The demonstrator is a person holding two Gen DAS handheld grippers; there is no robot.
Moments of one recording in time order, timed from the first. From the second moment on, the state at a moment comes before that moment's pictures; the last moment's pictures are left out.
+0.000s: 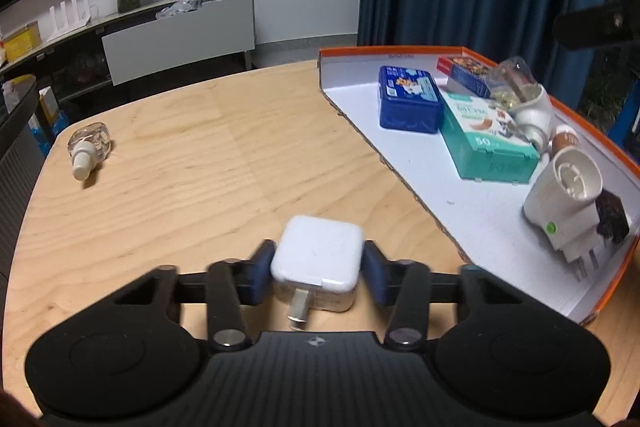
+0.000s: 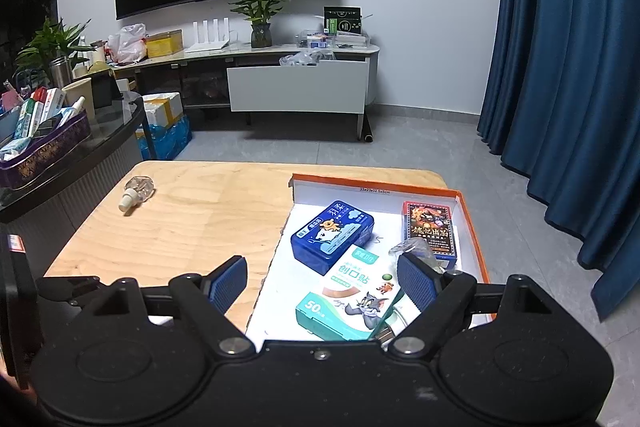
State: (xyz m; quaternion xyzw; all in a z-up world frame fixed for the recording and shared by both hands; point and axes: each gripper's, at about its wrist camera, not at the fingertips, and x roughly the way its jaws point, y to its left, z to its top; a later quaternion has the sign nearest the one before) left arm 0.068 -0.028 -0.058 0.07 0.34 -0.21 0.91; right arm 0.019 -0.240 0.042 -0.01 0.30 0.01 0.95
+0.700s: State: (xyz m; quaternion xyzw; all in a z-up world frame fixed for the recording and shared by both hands) left arm 0.065 0.112 0.001 -0.07 0.29 0.03 0.95; right arm 0.160 -0.064 0.004 0.00 0.37 0.18 0.91
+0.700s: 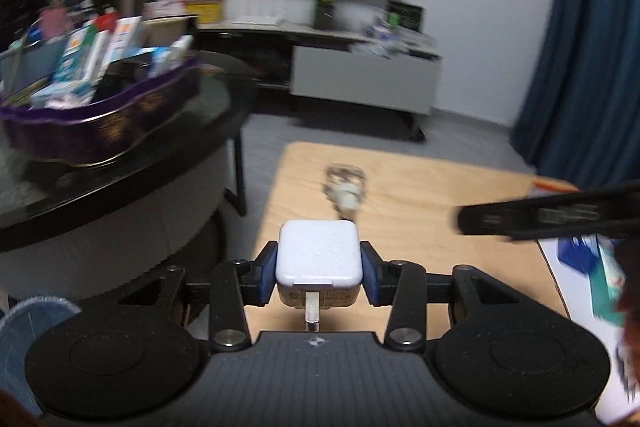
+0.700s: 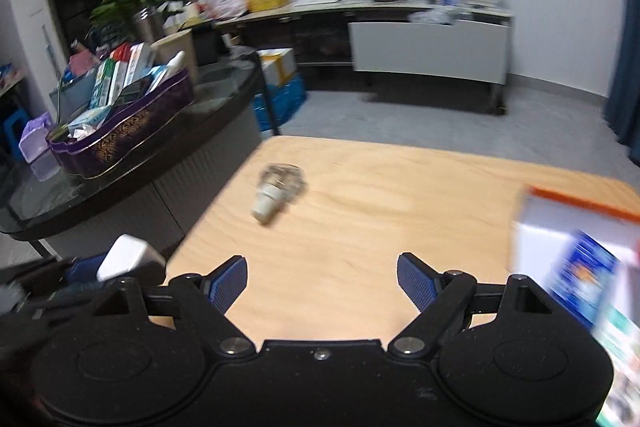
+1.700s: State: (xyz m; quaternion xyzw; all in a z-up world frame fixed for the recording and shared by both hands) left arm 0.065 0.132 0.005 -0.16 0.27 0.05 0.95; right arm 0.225 -0.011 -0.034 -0.04 0.34 0.13 0.93
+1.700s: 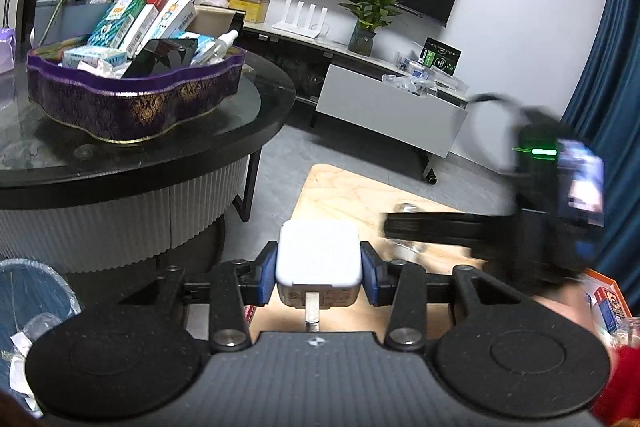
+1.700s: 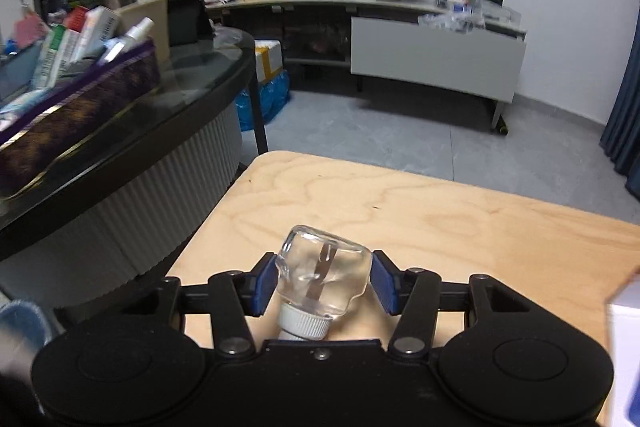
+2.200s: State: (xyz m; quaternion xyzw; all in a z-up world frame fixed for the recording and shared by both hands) left arm 0.040 0.072 0.015 -0.13 0.28 -0.06 0.95; right arm 0.044 -0.140 0.047 -0.02 0.28 0.07 0.96
